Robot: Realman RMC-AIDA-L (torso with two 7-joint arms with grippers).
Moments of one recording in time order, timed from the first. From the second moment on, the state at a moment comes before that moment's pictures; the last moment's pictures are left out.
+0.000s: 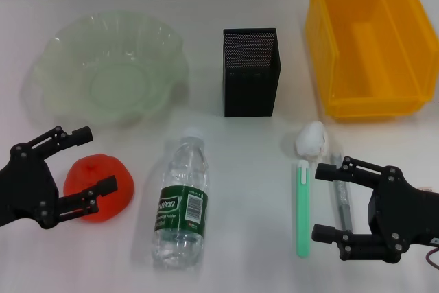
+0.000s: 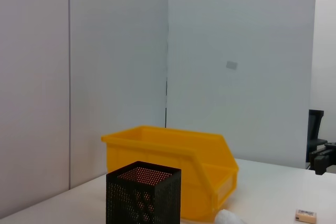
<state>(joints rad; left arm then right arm) -0.23 -2.06 0.52 0.61 1.92 1.84 -0.90 0.32 2.08 -0.63 -0.46 -1.98 -1.91 0.87</state>
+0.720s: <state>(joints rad) -0.23 -2.07 0.52 0.59 1.96 1.65 -0.91 0.33 2.08 -0.63 -0.46 -1.98 -1.90 0.87</state>
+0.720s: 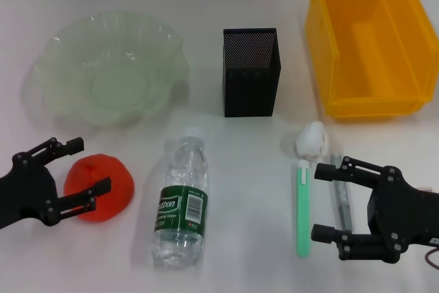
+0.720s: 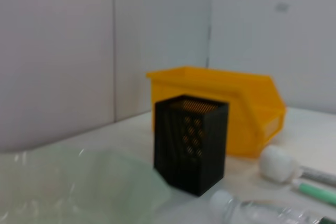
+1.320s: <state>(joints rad) -0.25 -2.06 0.58 0.54 1.96 1.52 -0.94 0.33 2.08 -0.63 -0.45 -1.98 -1.90 0.87</state>
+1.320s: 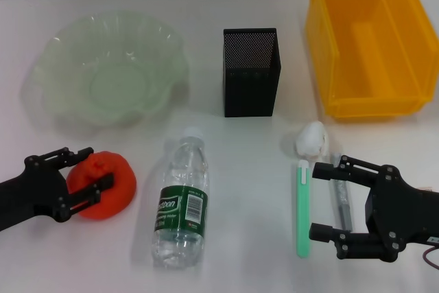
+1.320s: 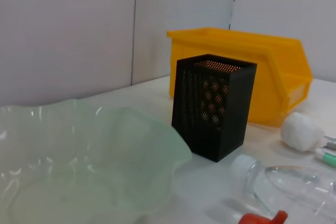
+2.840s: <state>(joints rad) -0.50 -2.07 0.60 0.50 1.67 1.28 -1.04 0.33 2.08 -0.64 -0.75 -1.82 -1.94 1.31</state>
